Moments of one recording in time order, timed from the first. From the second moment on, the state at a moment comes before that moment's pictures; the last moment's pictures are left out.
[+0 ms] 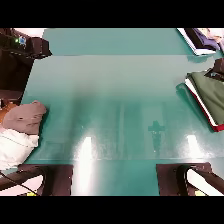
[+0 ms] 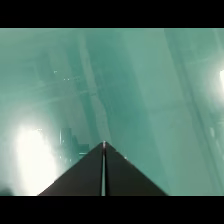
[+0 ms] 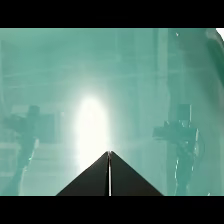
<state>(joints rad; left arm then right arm) -0.13 -1.28 1.80 1.32 -1.36 -1.49 -0.26 -1.05 1.45 -1.23 1.44 1.58</state>
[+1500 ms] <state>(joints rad) -0.13 -1.28 1.34 1.82 -1.53 -1.57 -0.24 -1.05 1.45 -1.23 1.42 1.57</state>
